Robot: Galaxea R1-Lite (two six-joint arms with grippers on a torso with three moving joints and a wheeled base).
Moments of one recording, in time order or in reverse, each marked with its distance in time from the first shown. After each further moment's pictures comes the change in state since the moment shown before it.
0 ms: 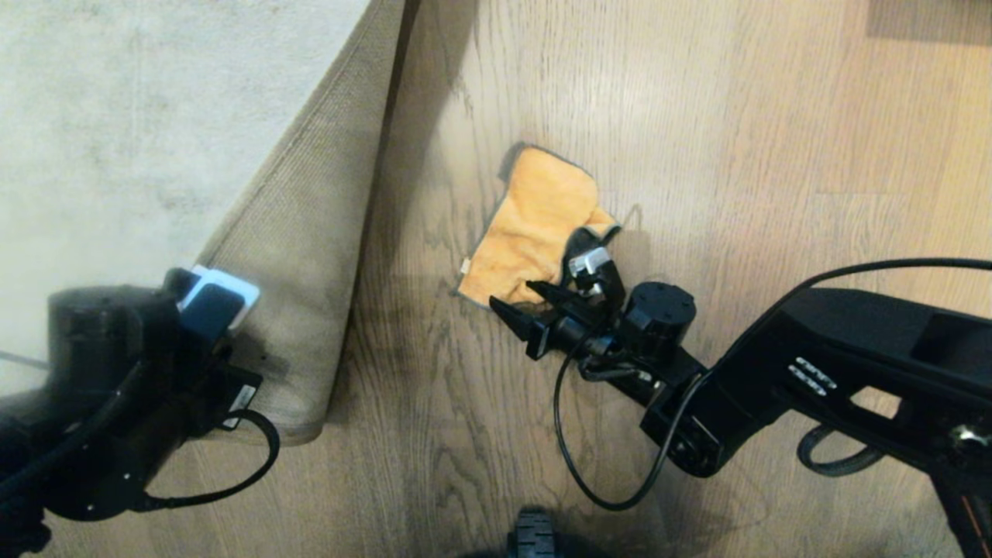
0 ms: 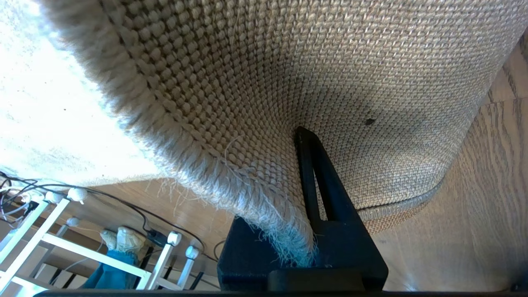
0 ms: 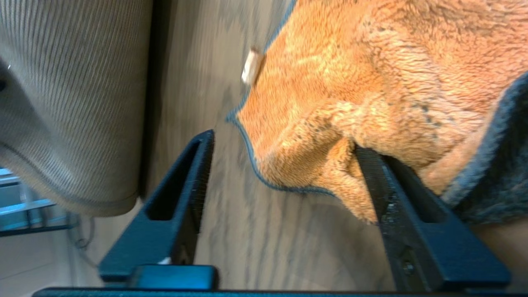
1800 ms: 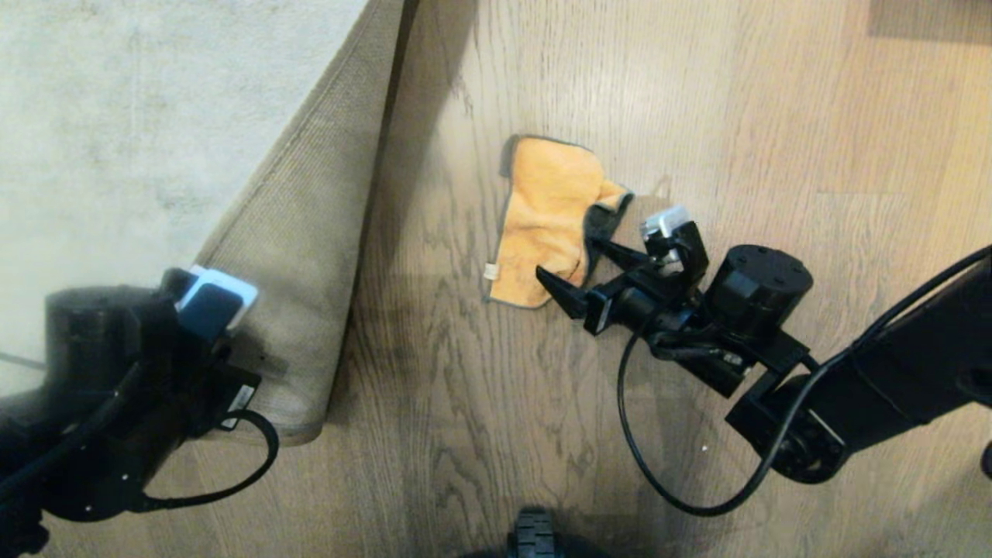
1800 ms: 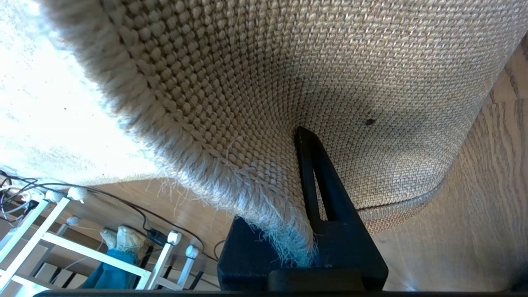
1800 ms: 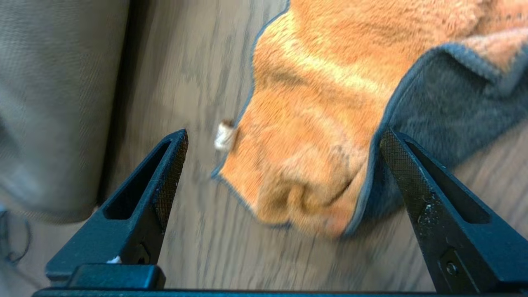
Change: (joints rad) left arm 0.001 -0.003 0.002 -0.001 0.001 -0.001; right arm -0.037 -0.276 0.214 0.046 -0.055 -0.119
